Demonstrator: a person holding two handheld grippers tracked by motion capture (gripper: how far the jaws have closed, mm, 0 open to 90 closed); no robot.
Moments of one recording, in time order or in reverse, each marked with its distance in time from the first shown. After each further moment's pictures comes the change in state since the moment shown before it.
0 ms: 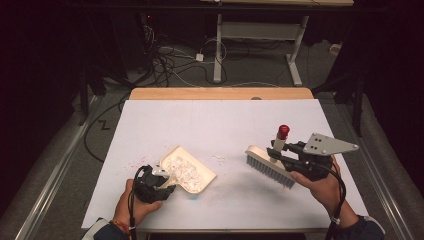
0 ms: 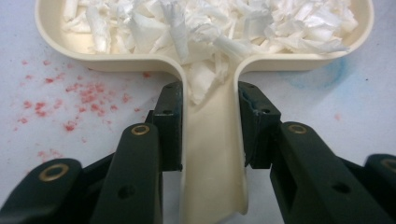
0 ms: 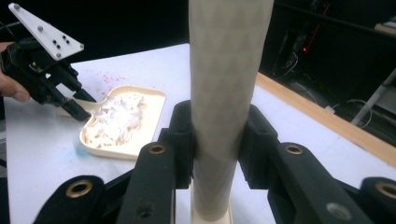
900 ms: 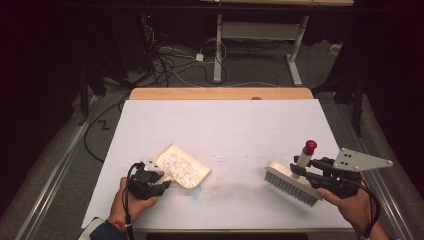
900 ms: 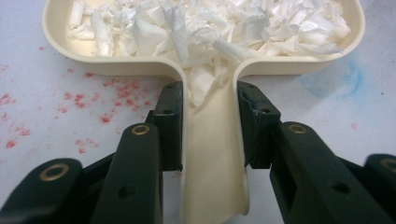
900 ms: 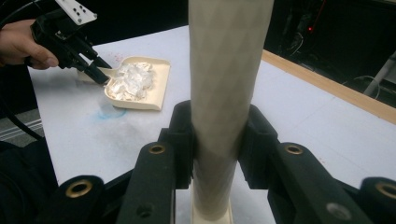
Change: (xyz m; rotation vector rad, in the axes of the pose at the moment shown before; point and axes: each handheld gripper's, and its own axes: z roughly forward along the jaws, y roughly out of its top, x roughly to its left) left arm 0.013 -0.003 -0.007 -0.036 0.019 -0.069; right arm -0.005 -0.030 -0.054 0.044 0.024 0.057
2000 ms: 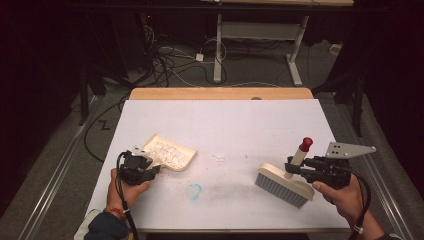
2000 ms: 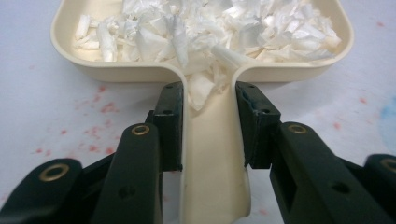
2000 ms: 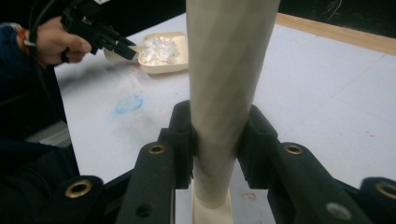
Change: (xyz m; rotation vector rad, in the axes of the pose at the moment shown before) left arm 0.042 0.009 0.000 -0.070 0.102 -0.177; right arm -0.027 -0.015 0.023 0.063 0.128 0.169
